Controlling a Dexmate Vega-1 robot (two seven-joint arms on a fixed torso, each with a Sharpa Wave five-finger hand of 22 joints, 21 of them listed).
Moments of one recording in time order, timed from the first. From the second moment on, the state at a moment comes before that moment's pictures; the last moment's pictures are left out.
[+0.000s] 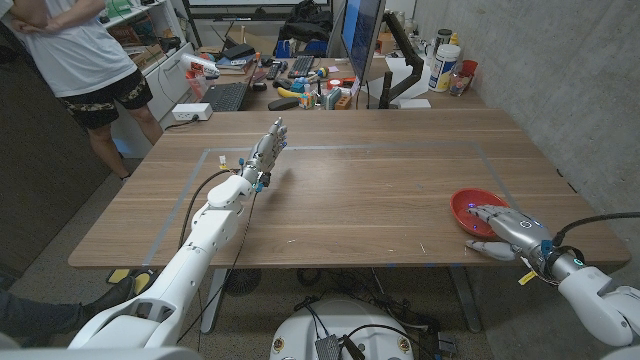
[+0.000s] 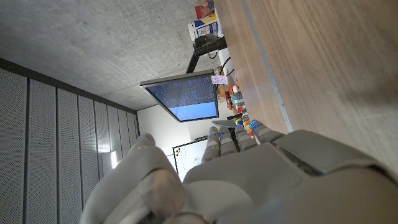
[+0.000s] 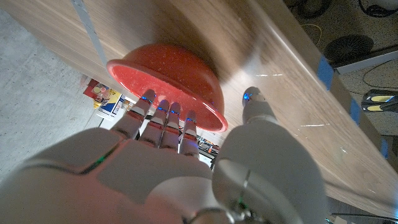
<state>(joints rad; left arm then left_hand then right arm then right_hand) 0.84 0.29 0.16 -1.29 -0.38 -0.11 -0.18 0.33 0.02 0.09 0.08 0.35 0.05 0.05 0.20 0.18 -0.03 -0.01 0.20 0.18 -0.07 0.01 0.19 0.18 -0.09 -0.03 0.20 0.17 -1.86 -0.75 0.30 -1.99 -0.95 0.11 -0.16 0.61 -0.07 0.32 -0.15 0.30 0.25 -0.02 0.21 0.19 0.27 0.02 0.23 0.19 0.24 -0.03 0.20 0.18 0.24 0.04 0.20 0.18</state>
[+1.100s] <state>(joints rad) 0.84 0.28 0.16 -1.28 -0.38 -0.12 -0.18 0.33 0.03 0.09 0.08 0.35 0.05 0.05 0.20 0.18 -0.03 -0.02 0.20 0.18 -0.07 0.01 0.19 0.18 -0.09 -0.03 0.20 0.17 -1.83 -0.80 0.25 -1.96 -0.93 0.06 -0.19 0.68 -0.04 0.35 -0.13 0.30 0.53 -0.10 0.28 0.21 0.54 -0.04 0.32 0.20 0.52 -0.05 0.25 0.19 0.49 -0.03 0.27 0.19</state>
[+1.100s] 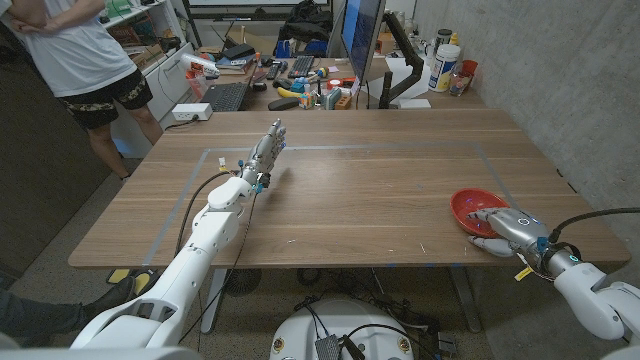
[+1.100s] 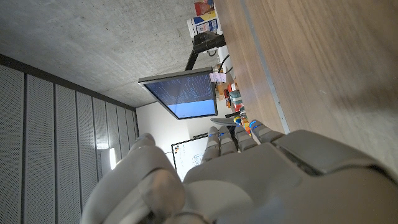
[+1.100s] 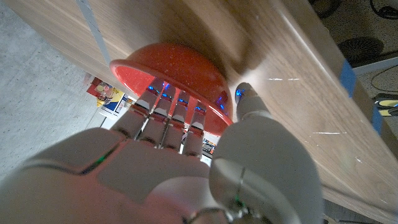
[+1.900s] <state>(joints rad) 0.83 0.27 0.16 -1.27 -0.38 -0.12 -0.18 0.33 0.03 0.08 0.08 0.35 0.05 0.05 0.20 0.18 -0.03 -0.02 0.20 0.18 -0.07 0.01 0.19 0.18 -0.09 -0.02 0.20 0.17 -1.81 -0.83 0.23 -1.94 -0.90 0.04 -0.23 0.79 0.03 0.41 -0.17 0.26 0.71 -0.14 0.34 0.24 0.71 -0.09 0.36 0.20 0.74 -0.07 0.26 0.19 0.63 -0.06 0.30 0.19</state>
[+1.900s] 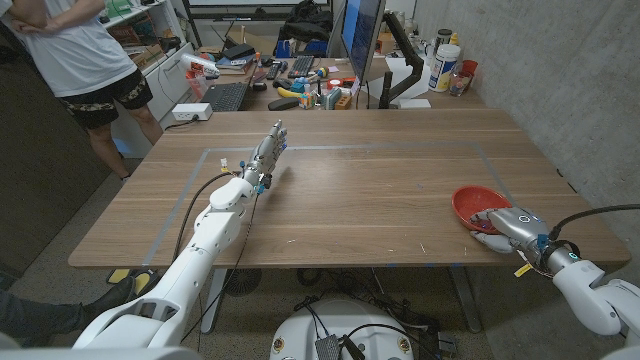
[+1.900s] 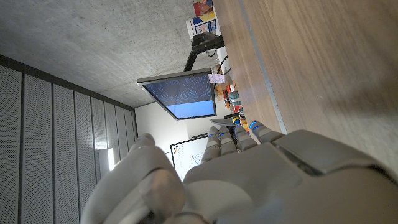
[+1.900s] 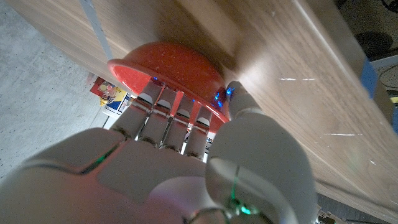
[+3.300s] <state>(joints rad) 0.81 0.26 0.16 -1.22 -0.38 -0.12 -0.20 0.34 0.03 0.08 0.08 0.35 0.05 0.05 0.20 0.18 -0.03 -0.02 0.20 0.18 -0.08 0.02 0.19 0.18 -0.09 -0.02 0.20 0.17 -1.79 -0.86 0.18 -1.95 -0.90 -0.02 -0.31 0.94 0.07 0.43 -0.17 0.20 0.94 -0.12 0.43 0.27 0.90 -0.14 0.40 0.19 0.86 -0.11 0.29 0.20 0.65 -0.06 0.30 0.20</state>
